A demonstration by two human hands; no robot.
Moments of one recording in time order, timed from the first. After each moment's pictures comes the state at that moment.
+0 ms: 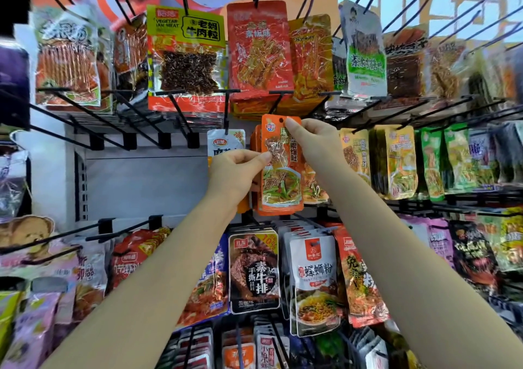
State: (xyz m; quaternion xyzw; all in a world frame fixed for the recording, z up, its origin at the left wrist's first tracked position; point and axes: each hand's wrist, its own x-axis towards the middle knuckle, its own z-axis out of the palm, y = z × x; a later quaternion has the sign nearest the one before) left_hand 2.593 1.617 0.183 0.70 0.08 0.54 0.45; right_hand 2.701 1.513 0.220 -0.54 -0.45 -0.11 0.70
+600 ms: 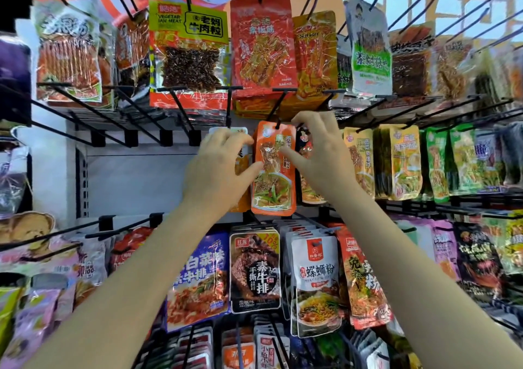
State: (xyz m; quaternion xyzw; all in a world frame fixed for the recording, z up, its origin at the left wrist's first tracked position) left_hand 2.560 1.632 0.182 0.79 0.12 0.59 -0.08; right_hand 2.723 1.516 0.195 -0.58 -0.50 -0.46 0.45
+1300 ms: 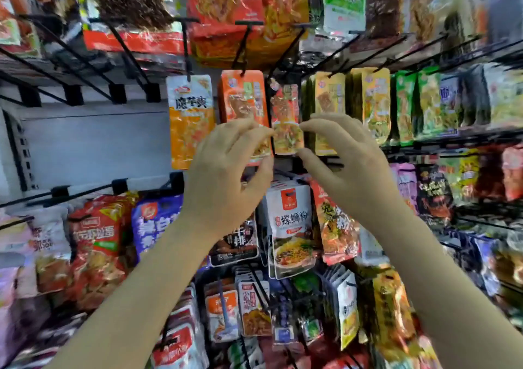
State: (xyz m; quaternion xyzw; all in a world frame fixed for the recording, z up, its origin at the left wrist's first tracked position) left_hand 2.574 1.590 0.109 0.80 -0.08 0.59 -0.06; right_hand 2.708 1.427 0.099 -0.59 -0.50 -0.48 0.40
